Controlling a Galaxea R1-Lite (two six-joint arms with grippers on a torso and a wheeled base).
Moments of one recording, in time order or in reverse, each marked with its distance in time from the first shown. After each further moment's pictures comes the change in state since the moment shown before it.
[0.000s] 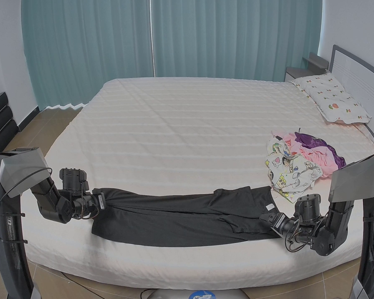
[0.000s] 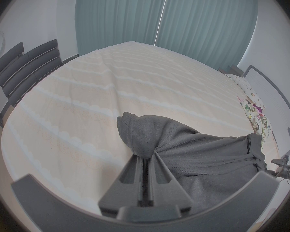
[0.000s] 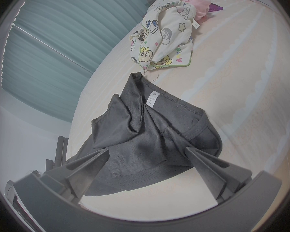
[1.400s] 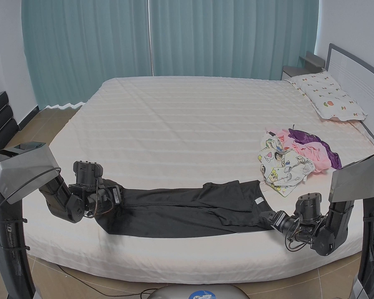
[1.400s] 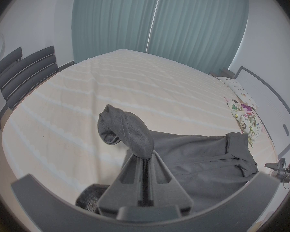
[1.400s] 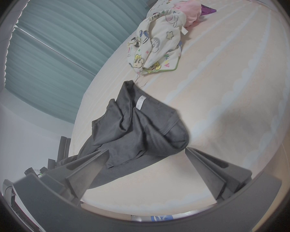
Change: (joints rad) left arm -0.163 -0.073 -0.021 0.032 0.109 -0.073; right arm -0.008 0.000 0.000 -0.033 0.001 0.000
